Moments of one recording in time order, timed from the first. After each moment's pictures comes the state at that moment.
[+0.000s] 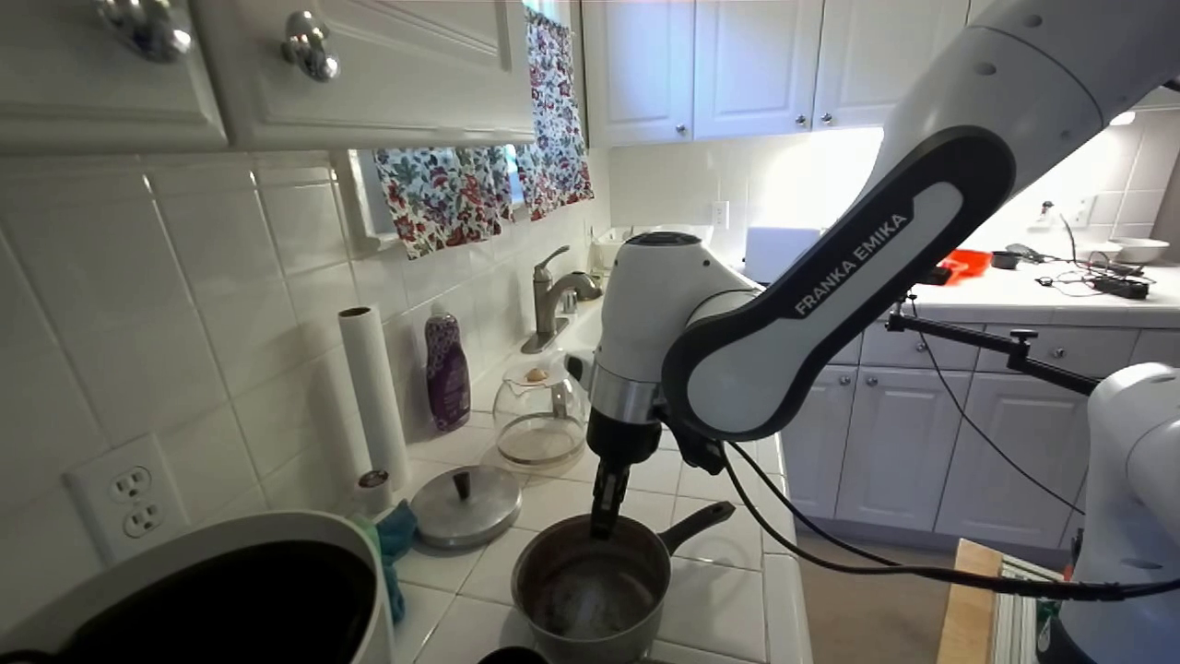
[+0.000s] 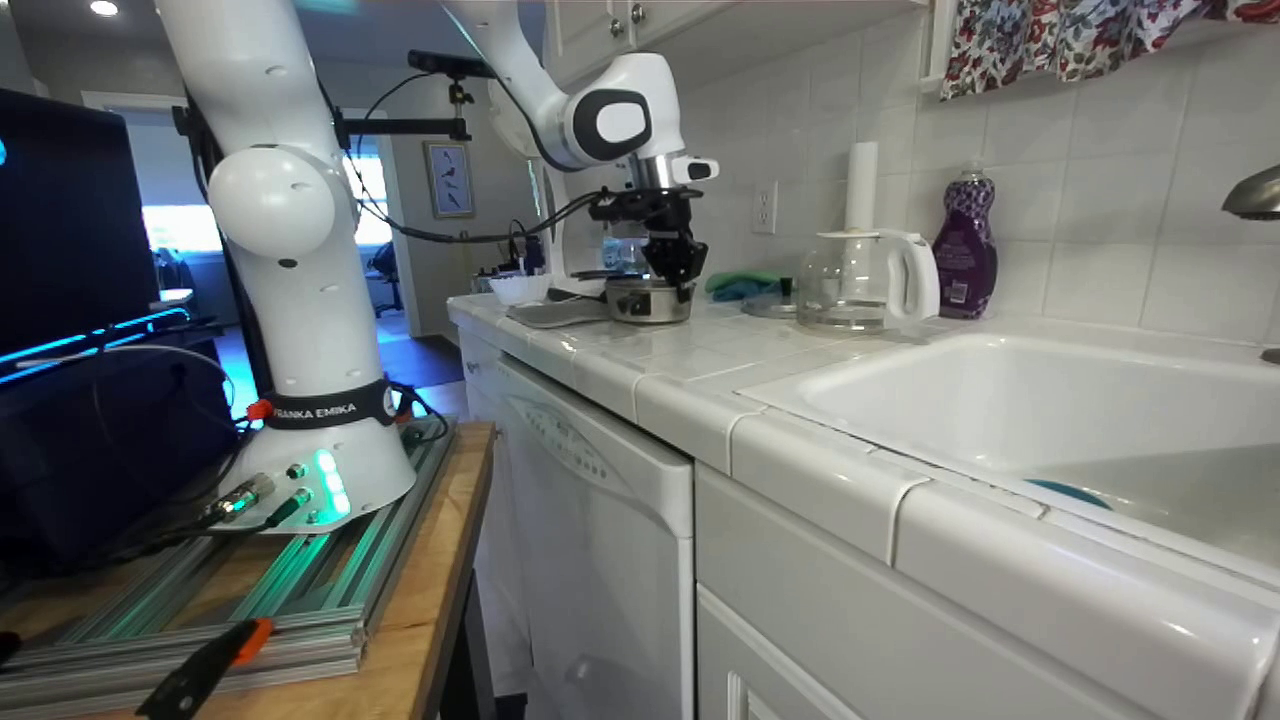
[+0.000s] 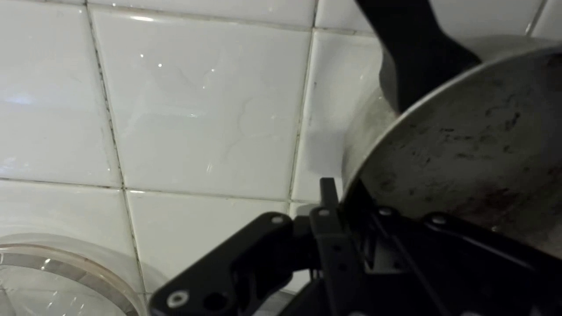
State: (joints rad) arm 0.25 -0.11 0.17 -2.51 0.05 2.62 -0.15
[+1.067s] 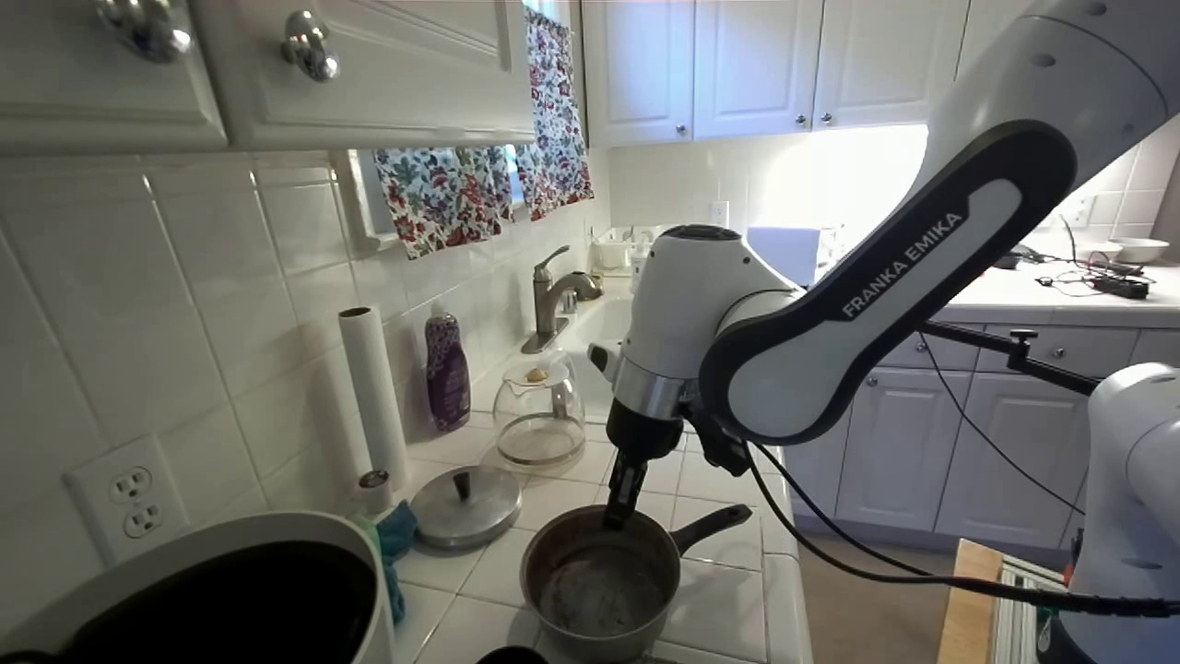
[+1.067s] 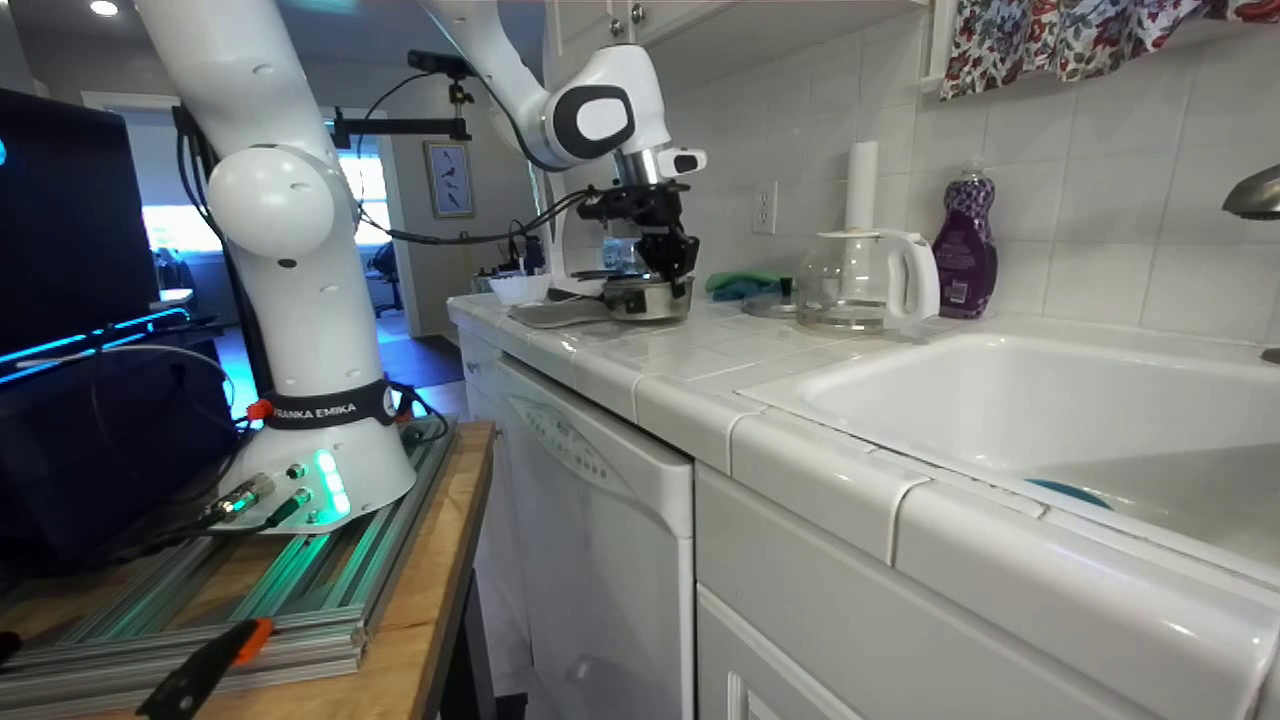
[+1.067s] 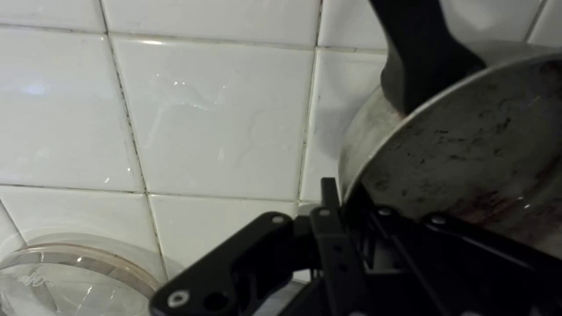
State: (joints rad) arm 0.25 -0.20 0.17 -2.60 0.06 2.69 -0.12
